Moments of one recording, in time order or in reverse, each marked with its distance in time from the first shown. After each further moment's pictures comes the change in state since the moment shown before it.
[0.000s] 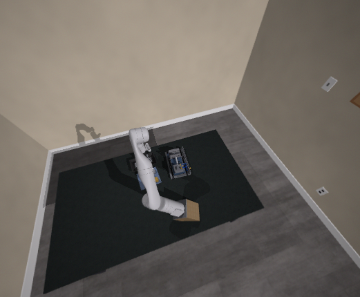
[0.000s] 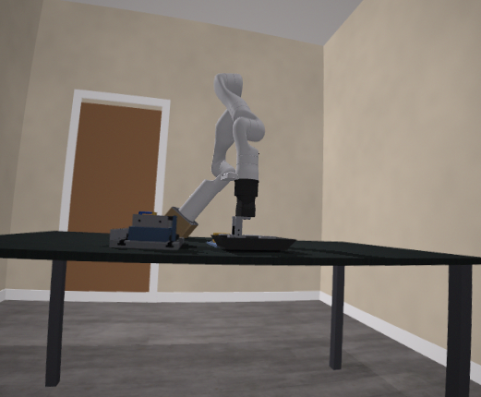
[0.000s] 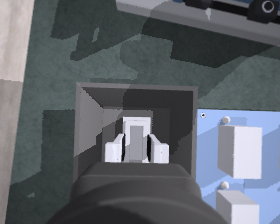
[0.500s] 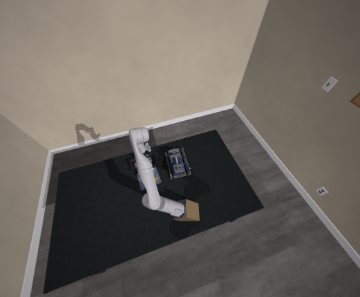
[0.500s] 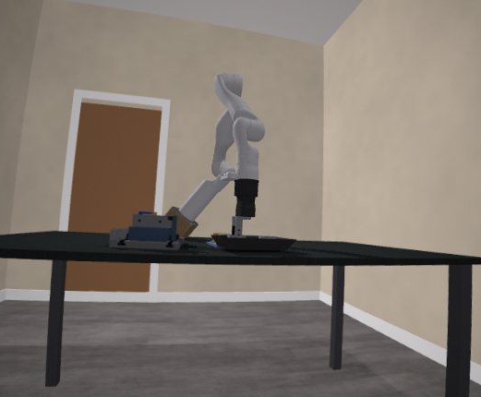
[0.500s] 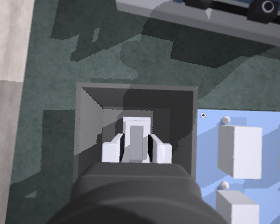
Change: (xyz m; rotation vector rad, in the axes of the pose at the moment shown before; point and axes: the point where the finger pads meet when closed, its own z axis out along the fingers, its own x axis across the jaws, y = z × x) arm 0.000 0.000 0.000 0.000 0.000 0.000
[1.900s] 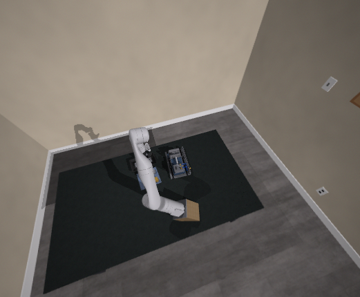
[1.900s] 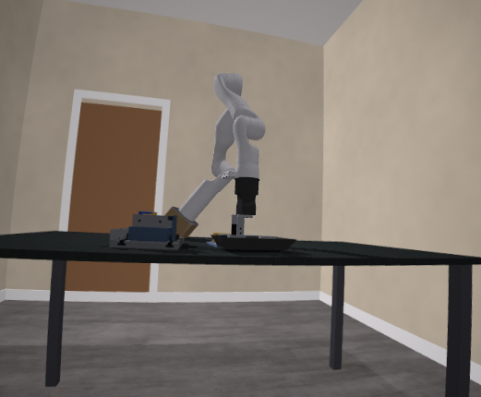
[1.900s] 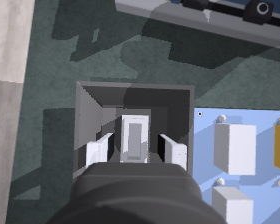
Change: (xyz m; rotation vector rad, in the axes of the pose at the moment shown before) arm 0.002 0.002 -0.005 -0.004 0.007 -0.003
